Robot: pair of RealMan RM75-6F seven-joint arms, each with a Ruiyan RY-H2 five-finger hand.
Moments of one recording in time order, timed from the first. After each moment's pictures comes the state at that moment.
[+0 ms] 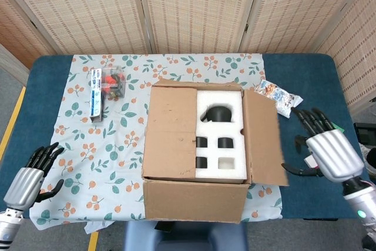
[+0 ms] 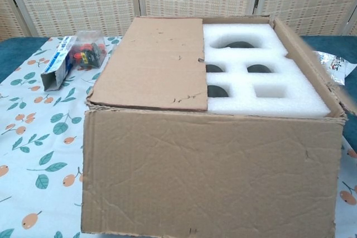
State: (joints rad) left arm -0.17 -1.15 0.03 -1.47 1.67 1.46 -0.21; right arm 0.46 -0.56 -0.14 -2.12 -1.51 1.35 -0.12
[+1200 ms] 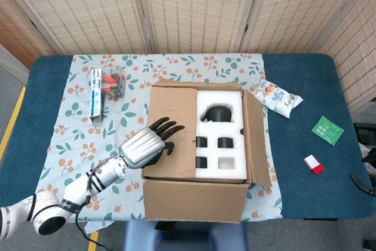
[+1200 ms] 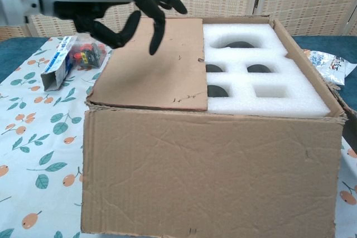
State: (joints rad) left arm -0.89 -1.16 -0.27 -1.92 1.36 0.75 0.26; right arm 0.03 -1.12 0.07 -1.26 -1.57 1.91 0.69
